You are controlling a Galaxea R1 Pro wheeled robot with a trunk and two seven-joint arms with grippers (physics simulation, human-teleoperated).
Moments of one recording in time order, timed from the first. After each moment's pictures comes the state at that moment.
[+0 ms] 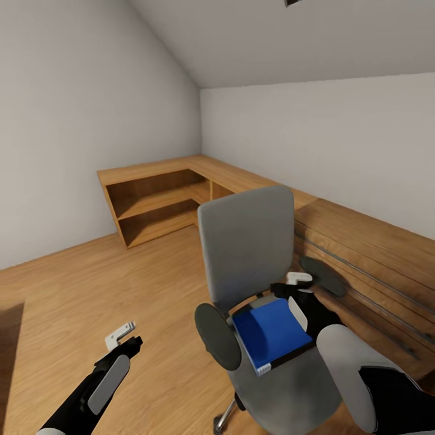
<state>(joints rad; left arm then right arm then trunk) -0.42 0.12 -0.23 -0.92 0.85 0.20 0.62 -0.92 0.00 -0.04 -0.38 -0.04 0.21 -0.10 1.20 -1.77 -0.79</state>
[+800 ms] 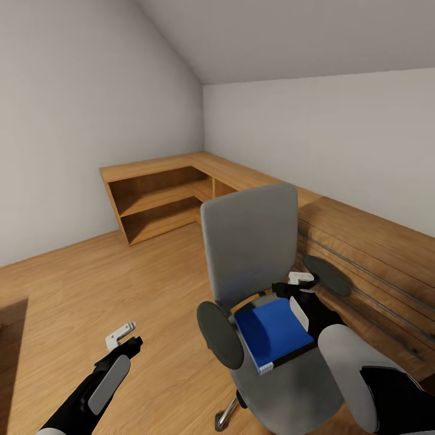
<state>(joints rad) -0.42 0.12 -0.23 -0.92 0.85 0.20 0.62 -0.92 -0.01 -0.04 -0.38 -0.03 0.20 -0.10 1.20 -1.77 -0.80</state>
